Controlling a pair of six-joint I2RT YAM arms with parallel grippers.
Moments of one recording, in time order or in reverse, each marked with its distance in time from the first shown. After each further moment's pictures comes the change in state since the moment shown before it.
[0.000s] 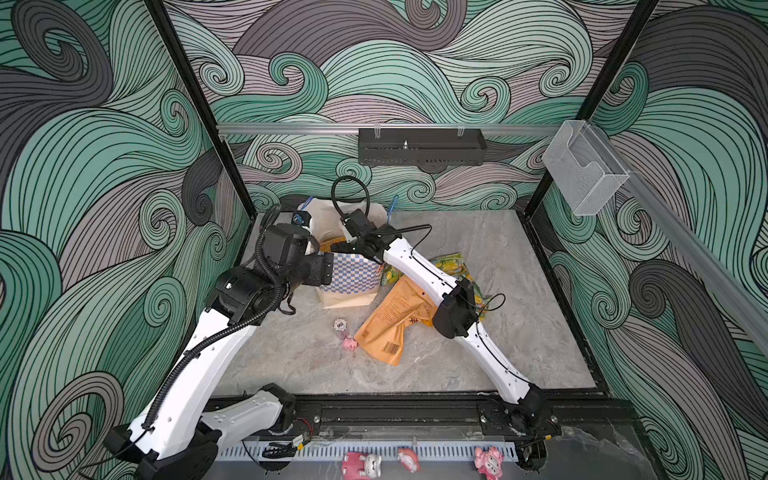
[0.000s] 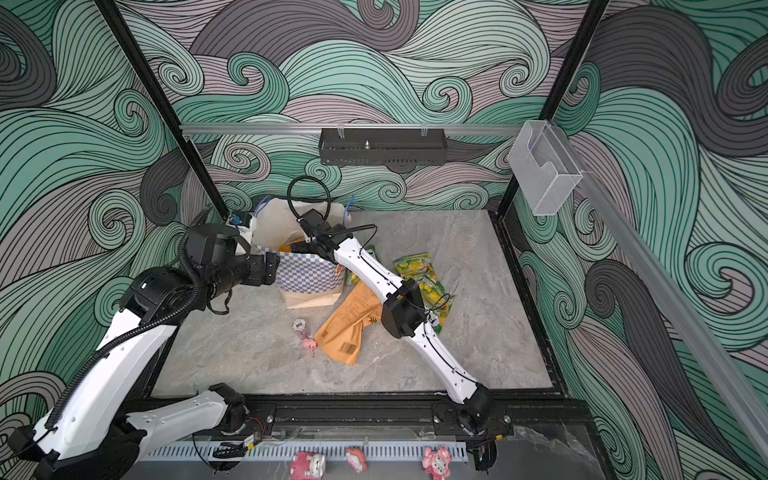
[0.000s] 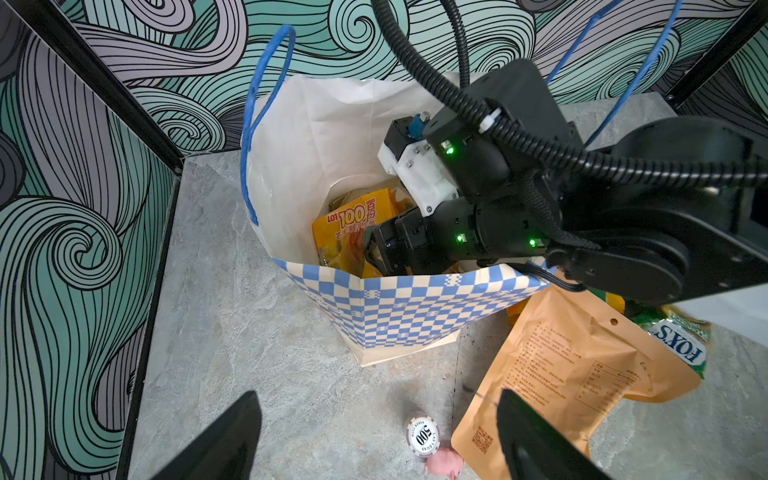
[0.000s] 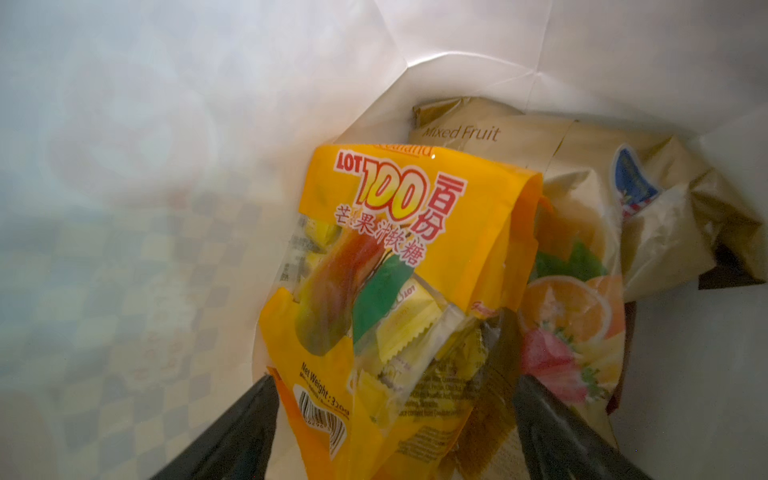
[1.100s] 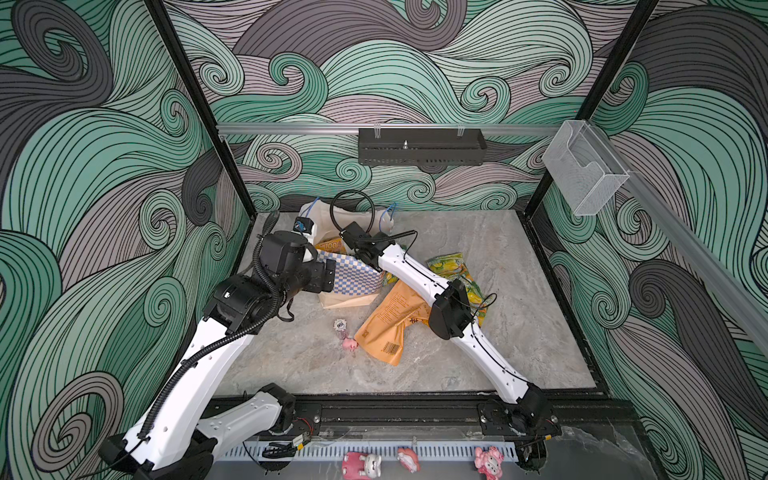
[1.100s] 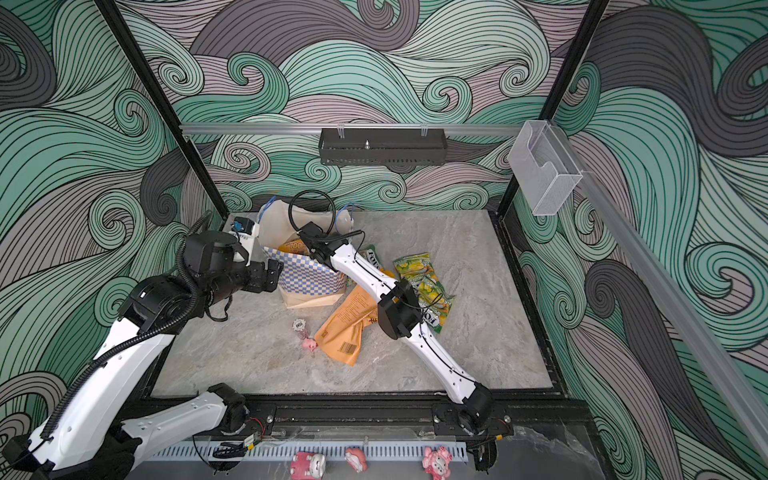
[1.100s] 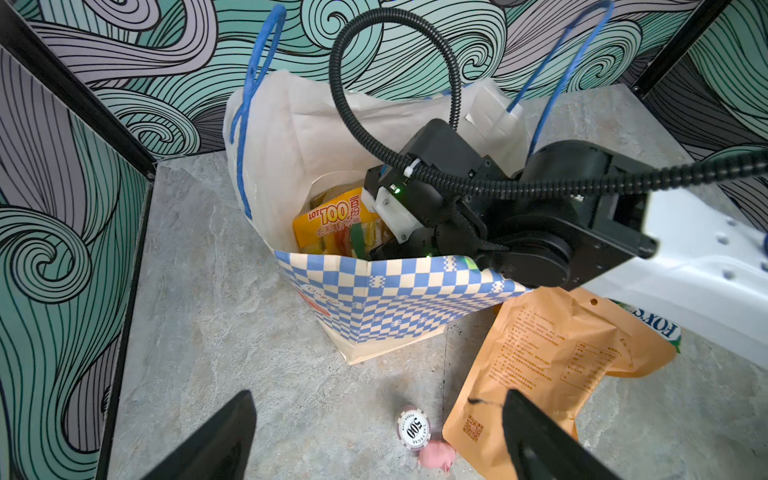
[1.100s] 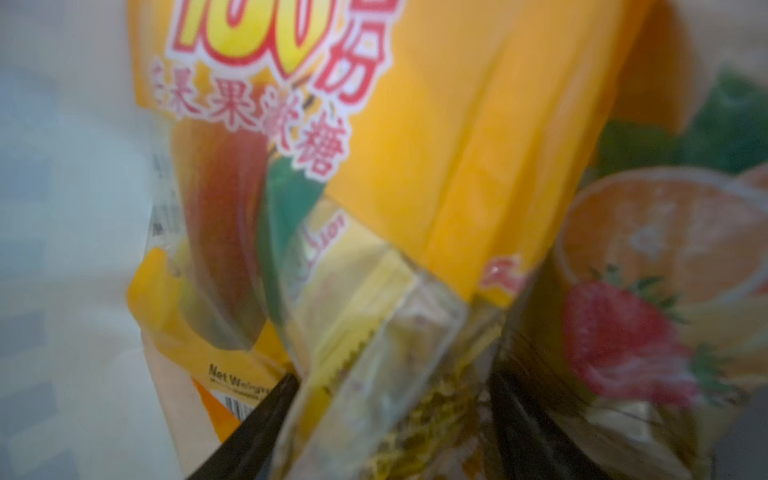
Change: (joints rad) left arm -0.005 -0.056 -0.077 0.045 0.070 0.034; right arm 0.011 0.075 -0.021 -0.082 -0.026 0.031
